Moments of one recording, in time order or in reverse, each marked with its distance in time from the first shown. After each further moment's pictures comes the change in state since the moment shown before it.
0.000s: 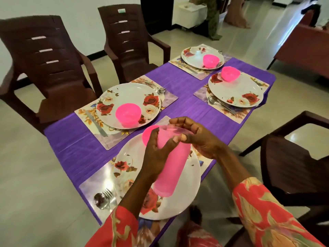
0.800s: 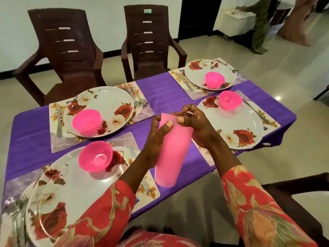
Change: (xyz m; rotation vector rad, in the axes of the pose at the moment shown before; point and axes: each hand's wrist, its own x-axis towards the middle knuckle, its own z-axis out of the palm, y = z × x) left_hand 0.161 0.027 0.218 -0.392 0.112 0.078; right_hand 0.081 -0.037 -0.260 0.208 -0.138 -0.057
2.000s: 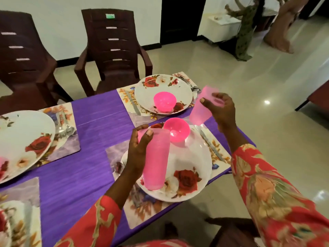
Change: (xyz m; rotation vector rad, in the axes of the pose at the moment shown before) left_hand 0.207 -0.087 0.181 0.166 0.272 0.073; right_hand 0.107 -0.105 -0.385 -0.455 0.725 -0.254
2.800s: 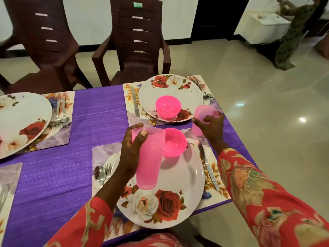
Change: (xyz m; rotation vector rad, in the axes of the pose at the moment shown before) left_hand 0.054 -0.019 0.051 0.020 0.244 0.025; right_hand 0.089 0.092 0.029 -0.564 -0.297 -0.023
